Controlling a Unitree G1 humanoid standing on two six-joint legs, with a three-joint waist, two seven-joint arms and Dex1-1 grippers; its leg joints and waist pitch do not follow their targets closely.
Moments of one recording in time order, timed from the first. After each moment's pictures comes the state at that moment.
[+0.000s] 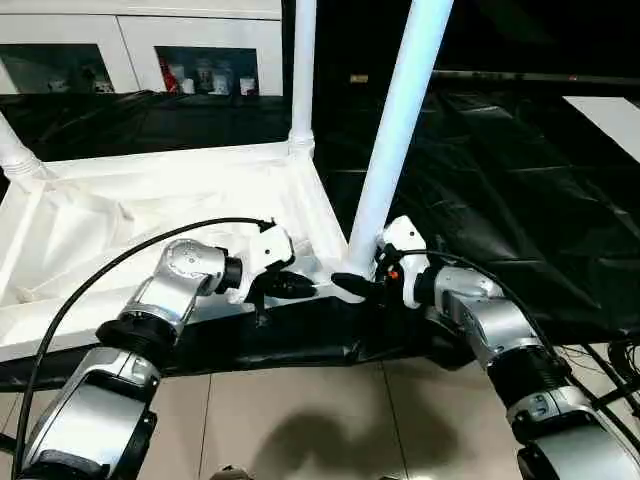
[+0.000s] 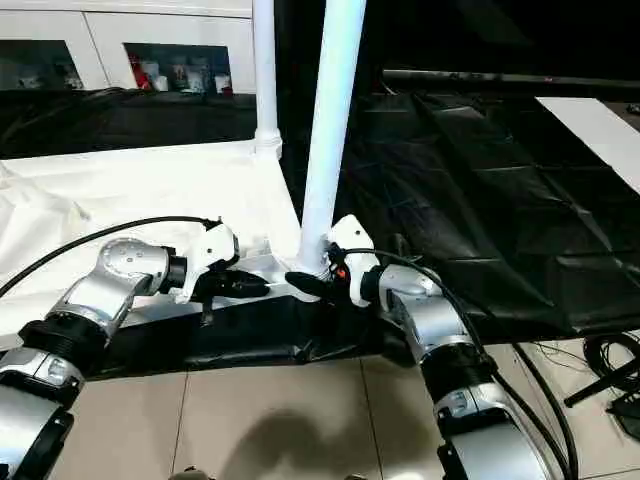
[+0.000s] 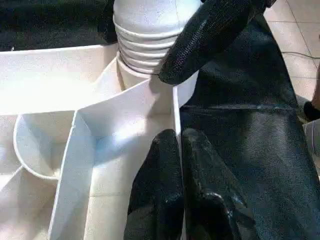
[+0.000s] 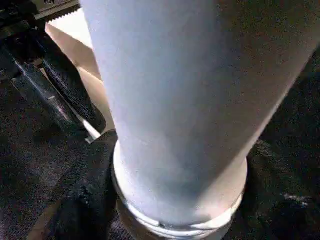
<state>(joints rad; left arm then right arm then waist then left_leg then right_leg) -0.70 0.37 -0.25 0.80 0.03 -0.07 -1.21 -0.57 -0.21 0.16 0.64 0.10 0.13 0.85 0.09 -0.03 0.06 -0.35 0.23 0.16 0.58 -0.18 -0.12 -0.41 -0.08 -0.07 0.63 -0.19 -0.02</state>
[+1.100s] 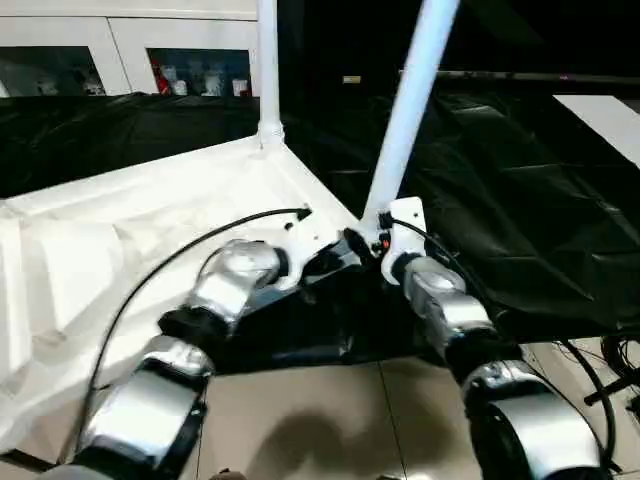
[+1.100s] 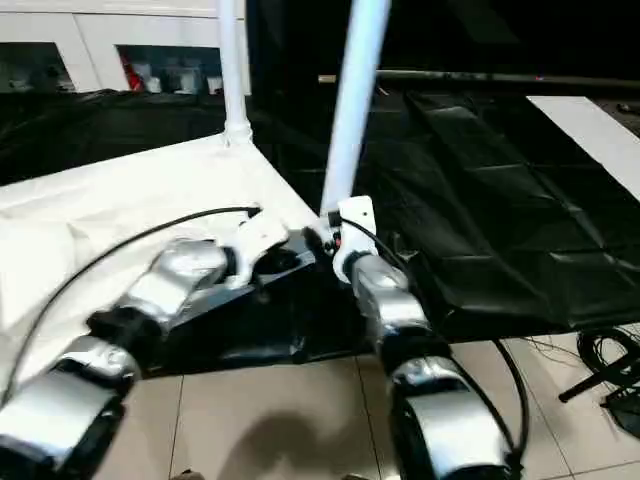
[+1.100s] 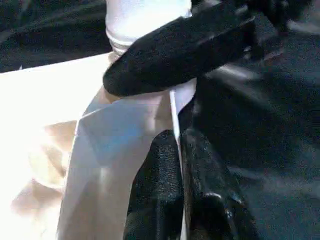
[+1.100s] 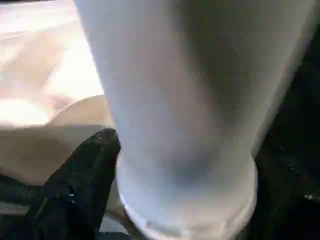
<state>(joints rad) -0.74 0.23 -0.26 0.84 0.13 -0.05 -0.92 -0.69 -0.08 0.01 0.91 0.11 0.02 0.47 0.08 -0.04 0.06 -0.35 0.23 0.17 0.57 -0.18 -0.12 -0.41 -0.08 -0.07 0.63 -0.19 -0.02</state>
